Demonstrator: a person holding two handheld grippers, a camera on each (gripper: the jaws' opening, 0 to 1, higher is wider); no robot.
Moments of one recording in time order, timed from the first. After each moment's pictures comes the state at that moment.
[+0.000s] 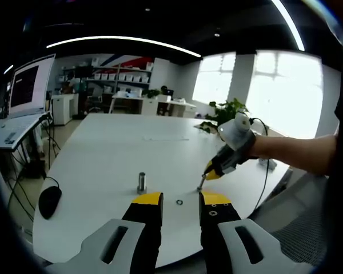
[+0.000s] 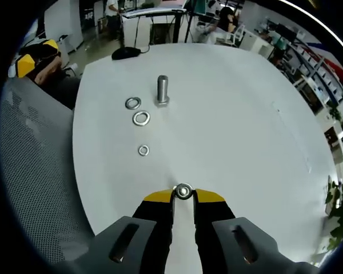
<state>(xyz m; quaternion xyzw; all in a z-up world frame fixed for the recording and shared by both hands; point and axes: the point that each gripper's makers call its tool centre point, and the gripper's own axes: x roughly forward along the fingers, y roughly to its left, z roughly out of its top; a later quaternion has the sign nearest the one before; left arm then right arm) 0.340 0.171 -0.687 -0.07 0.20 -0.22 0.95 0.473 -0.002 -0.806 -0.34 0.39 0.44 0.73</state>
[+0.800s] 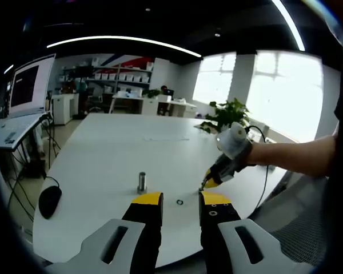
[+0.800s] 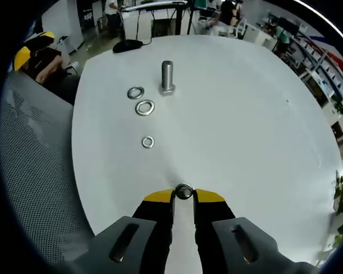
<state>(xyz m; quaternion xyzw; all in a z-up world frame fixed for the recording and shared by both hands) 0.339 0.170 -0.685 -0.07 0.20 -0.22 0.95 0.462 -0.001 -0.834 -0.33 0.42 0.45 0.72</state>
